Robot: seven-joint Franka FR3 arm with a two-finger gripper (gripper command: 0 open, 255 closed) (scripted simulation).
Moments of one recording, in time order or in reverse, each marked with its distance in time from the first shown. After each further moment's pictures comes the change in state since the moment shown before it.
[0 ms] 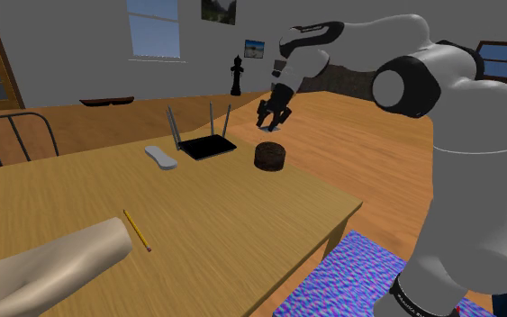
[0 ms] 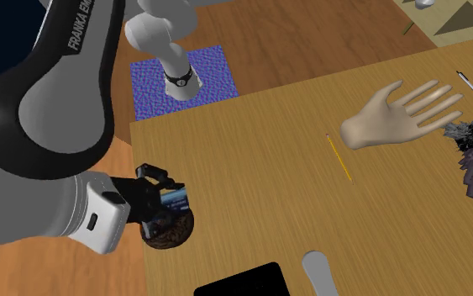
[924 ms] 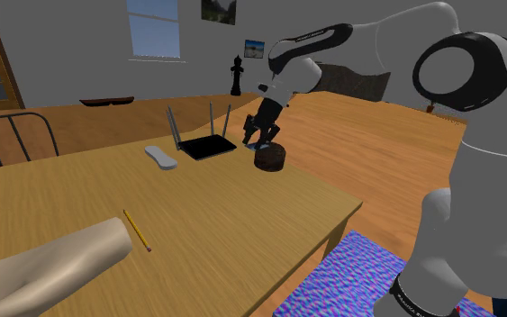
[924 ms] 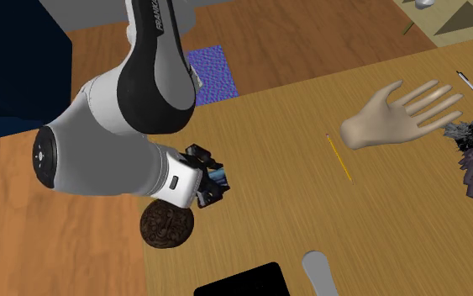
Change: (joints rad) arm 0.198 -0.204 0.054 -0.342 -0.071 0.276 0.090
